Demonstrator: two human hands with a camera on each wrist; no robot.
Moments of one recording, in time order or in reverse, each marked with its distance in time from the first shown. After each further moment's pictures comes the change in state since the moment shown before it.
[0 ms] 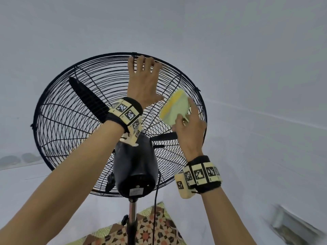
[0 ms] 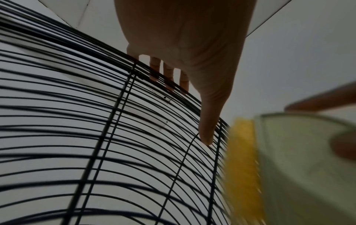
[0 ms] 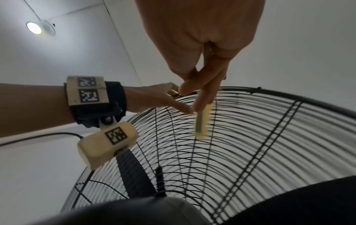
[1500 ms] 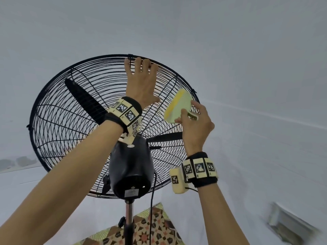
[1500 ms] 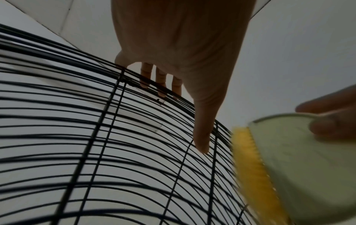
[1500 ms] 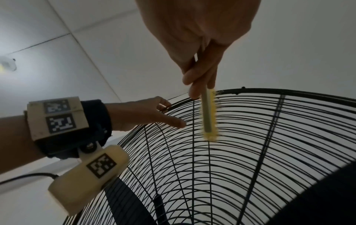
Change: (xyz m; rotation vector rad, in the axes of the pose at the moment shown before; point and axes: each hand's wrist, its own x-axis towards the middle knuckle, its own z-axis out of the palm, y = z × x) left_hand 0.003 0.014 -0.005 0.066 -0.073 -0.002; right_hand 0.009 -0.006 -0.015 0.230 0.254 0.127
